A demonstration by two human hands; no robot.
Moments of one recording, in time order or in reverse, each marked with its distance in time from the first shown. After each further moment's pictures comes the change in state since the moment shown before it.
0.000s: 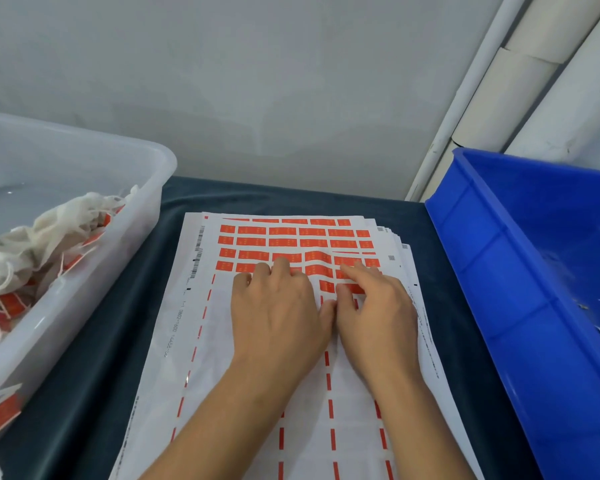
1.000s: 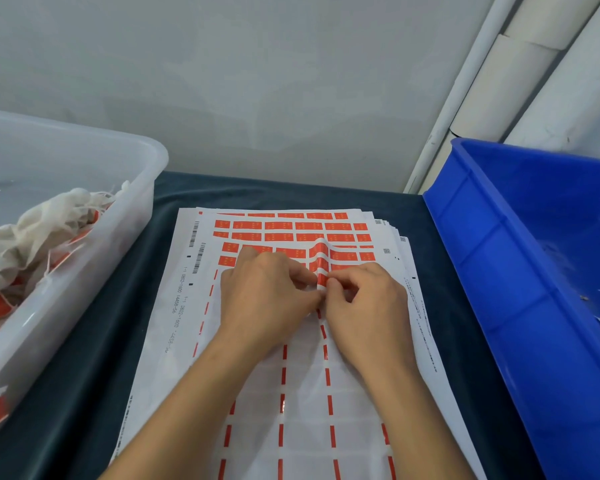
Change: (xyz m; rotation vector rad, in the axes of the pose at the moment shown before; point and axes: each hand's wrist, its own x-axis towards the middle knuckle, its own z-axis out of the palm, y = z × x) left_hand 0.024 -0.019 0.012 -0.546 0.010 -0.044; right_hand -0.001 -0.012 -0.005 0.125 -0.034 -0.010
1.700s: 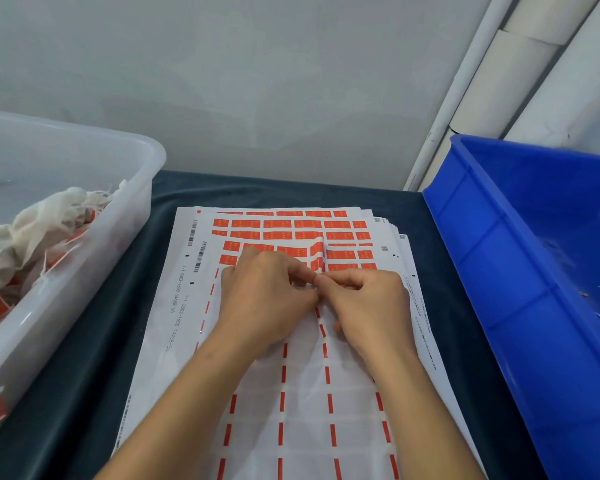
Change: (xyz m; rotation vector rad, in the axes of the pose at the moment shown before) left_hand 0.000 0.001 -0.005 -0.033 -0.044 0.022; right_hand 0.010 0.008 0.004 0.366 -0.102 0.229
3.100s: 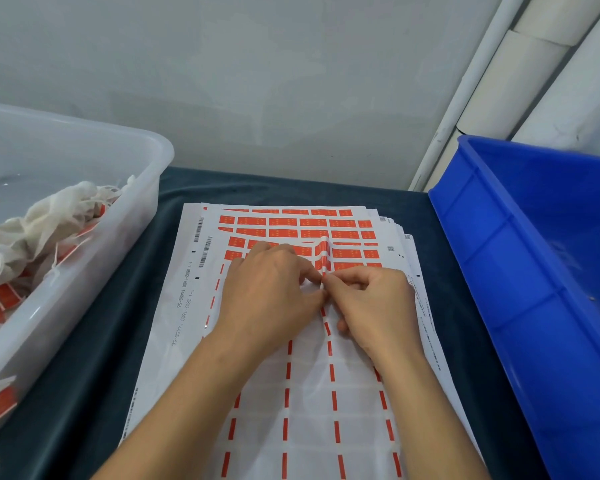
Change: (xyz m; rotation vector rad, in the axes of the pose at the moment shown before) left_hand -0.003 0.003 -0.006 0.254 0.042 0.147; right_hand -0.003 -0.004 -0.001 -0.051 -0.003 0.008
